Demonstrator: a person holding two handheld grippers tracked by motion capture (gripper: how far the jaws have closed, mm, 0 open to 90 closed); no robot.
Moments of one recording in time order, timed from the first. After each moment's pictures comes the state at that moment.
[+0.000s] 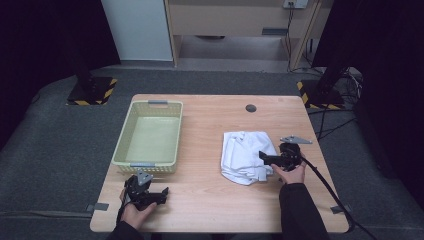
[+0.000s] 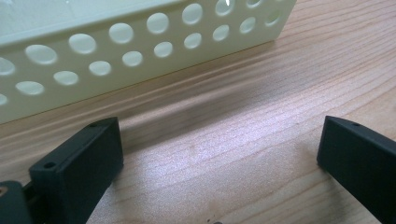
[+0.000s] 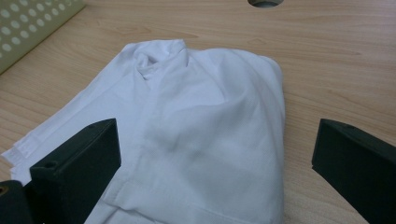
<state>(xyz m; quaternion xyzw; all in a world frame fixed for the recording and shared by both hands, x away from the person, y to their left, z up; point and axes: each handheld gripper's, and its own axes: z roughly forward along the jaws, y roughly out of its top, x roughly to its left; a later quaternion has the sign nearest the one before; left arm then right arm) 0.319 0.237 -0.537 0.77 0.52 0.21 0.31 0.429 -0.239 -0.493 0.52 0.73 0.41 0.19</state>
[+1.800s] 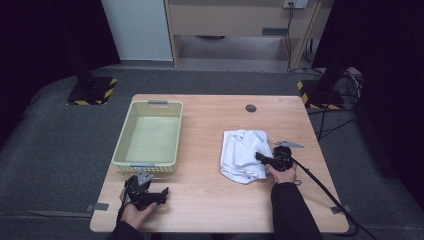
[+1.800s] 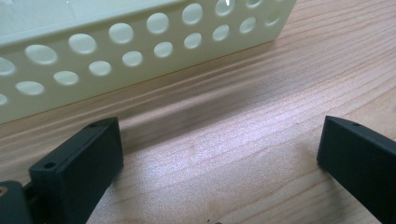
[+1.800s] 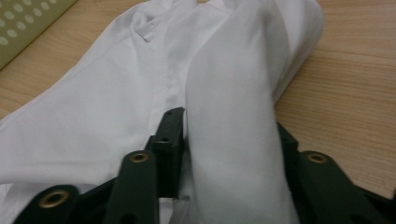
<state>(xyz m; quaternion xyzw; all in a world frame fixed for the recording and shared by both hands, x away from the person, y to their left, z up) 0.318 0.237 -0.537 0.77 0.52 0.21 0.31 0.442 -0.232 -0.538 0.53 0.71 0.43 0.13</state>
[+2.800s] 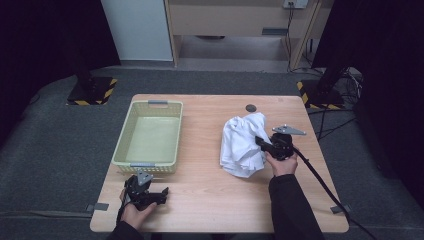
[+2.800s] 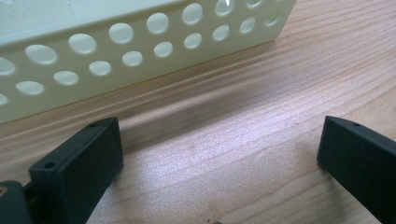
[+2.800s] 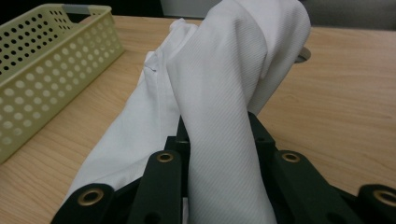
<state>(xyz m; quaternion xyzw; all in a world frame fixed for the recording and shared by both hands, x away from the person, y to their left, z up) 0.319 0.237 -0.537 0.77 0.52 0.21 0.31 0.434 -0.204 -0.450 0.50 0.71 0.45 0.19</state>
